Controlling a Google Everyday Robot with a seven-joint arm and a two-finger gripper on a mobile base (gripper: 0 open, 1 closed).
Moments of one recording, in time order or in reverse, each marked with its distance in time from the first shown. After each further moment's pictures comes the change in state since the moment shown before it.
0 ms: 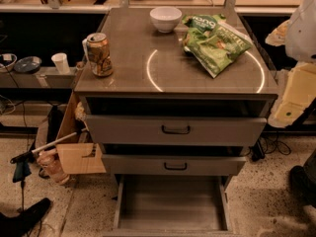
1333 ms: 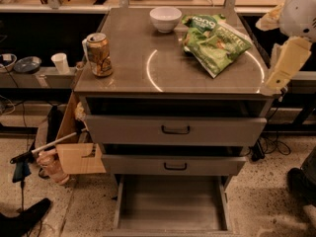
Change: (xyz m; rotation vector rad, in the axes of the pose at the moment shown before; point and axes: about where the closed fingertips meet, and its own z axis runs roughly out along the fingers) arm -0.009 -0.068 0.020 -0.031 -0.175 -0.008
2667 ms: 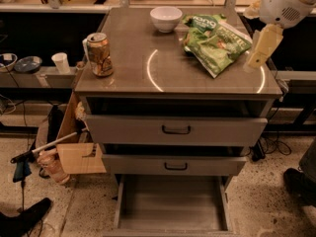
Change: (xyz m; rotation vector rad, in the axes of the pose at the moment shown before) arm 0.000 -0.091 0.042 0.045 -0.013 -0.031
